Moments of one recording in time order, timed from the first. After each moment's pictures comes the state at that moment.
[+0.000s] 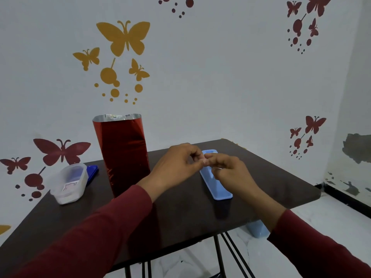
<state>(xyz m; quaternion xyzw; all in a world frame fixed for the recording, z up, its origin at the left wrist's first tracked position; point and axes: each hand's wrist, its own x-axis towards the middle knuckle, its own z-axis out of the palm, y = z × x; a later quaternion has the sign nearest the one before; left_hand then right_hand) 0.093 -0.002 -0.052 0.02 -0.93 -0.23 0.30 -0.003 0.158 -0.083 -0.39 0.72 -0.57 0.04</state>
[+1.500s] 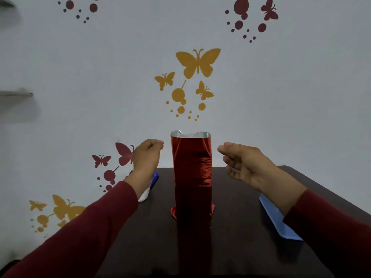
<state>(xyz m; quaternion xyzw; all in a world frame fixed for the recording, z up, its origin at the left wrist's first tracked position) 0.229 -0.146 -0.007 0.33 -0.62 -0.46 0.55 0.049 0.048 0.011 -0.29 0.52 -0.72 0.35</state>
